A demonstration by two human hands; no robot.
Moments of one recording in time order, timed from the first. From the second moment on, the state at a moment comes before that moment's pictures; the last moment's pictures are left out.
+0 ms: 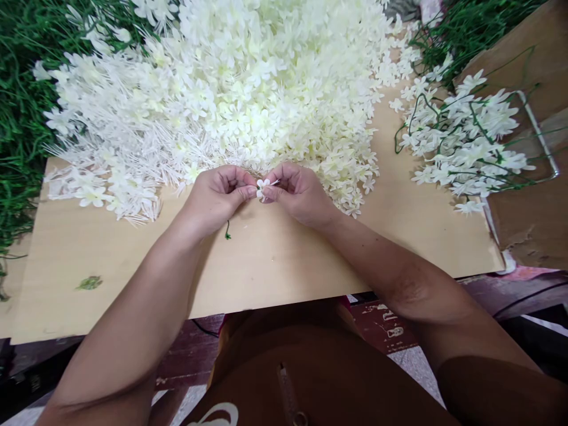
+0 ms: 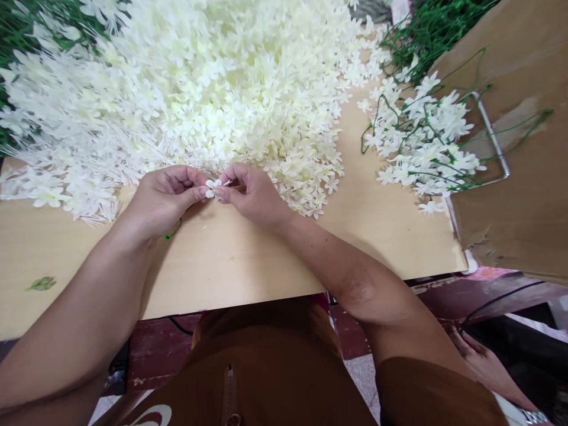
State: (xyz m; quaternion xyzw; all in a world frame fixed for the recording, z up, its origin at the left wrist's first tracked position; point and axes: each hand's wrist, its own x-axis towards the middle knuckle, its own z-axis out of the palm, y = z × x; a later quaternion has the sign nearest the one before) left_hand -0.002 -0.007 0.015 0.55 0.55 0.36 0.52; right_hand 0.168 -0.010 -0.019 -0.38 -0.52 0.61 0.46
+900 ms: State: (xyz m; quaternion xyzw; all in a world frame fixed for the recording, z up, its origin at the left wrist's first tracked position) left_hand -0.007 -0.007 0.010 0.64 0.51 0.26 0.51; right_hand 0.172 -0.001 -0.018 -0.35 -0.53 0.61 0.48
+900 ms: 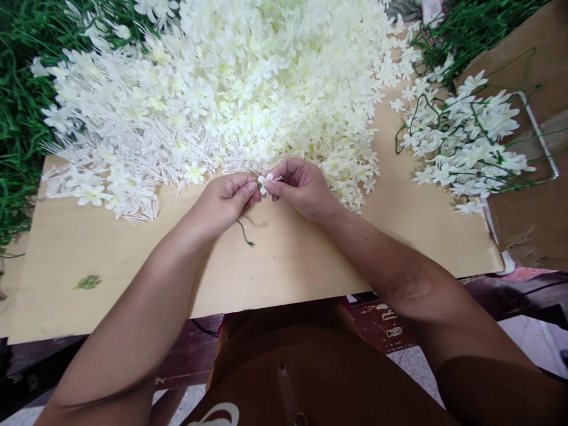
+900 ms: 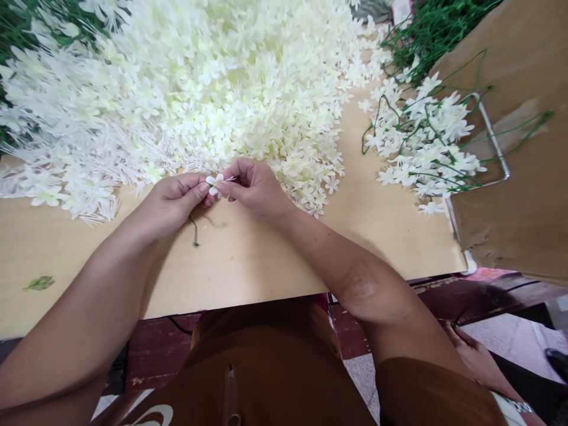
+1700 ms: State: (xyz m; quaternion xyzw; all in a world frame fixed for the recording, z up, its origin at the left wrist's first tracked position) left_hand -0.001 -0.010 0.012 0.64 0.48 0.30 0.52; right_hand 0.175 -0.003 -0.014 -0.36 -0.54 0.62 0.44
